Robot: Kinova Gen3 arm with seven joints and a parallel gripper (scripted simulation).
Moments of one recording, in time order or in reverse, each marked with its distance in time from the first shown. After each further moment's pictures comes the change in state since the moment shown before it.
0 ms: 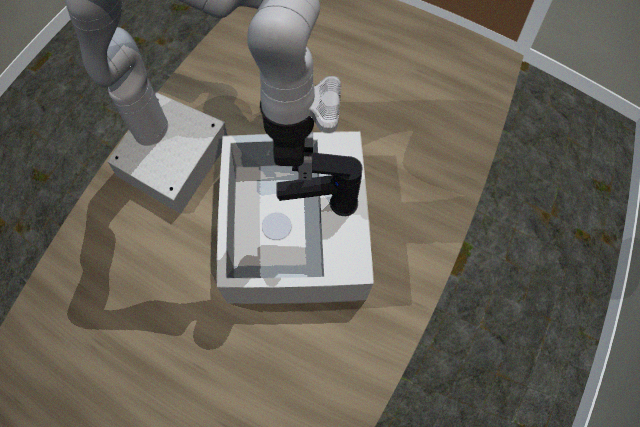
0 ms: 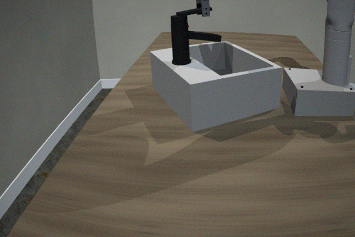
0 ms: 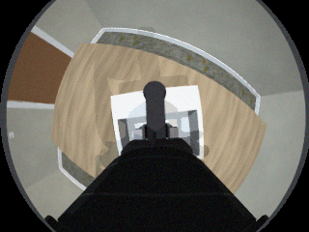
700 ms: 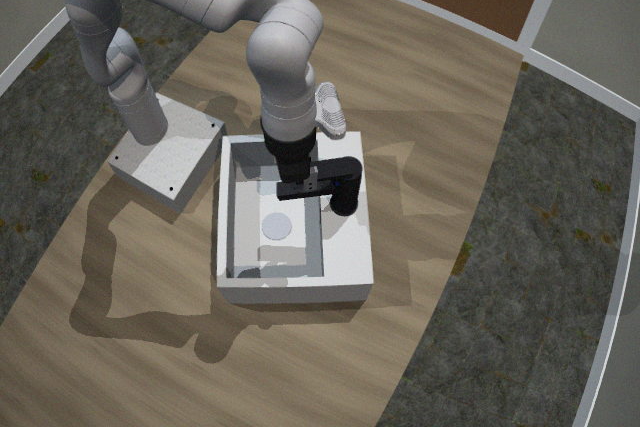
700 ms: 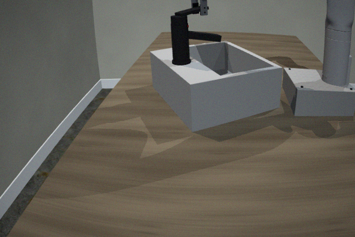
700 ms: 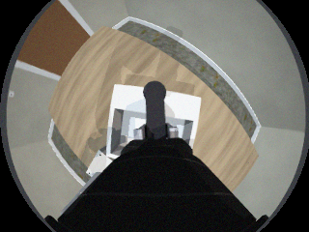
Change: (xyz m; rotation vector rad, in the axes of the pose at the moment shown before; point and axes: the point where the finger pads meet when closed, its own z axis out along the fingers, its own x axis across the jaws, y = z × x) arm 0.020 -0.003 0.000 0.001 -0.001 -0.283
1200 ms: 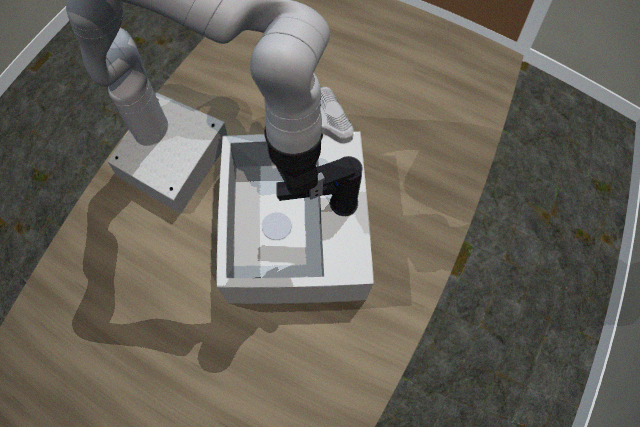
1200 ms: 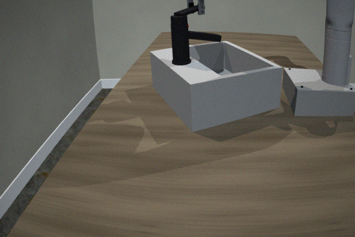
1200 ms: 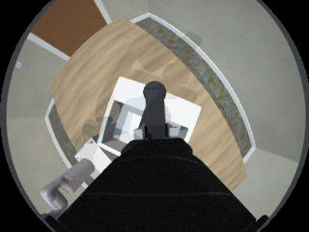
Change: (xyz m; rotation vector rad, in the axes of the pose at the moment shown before) arm 0.015 -0.002 0.000 0.001 0.001 -0.209
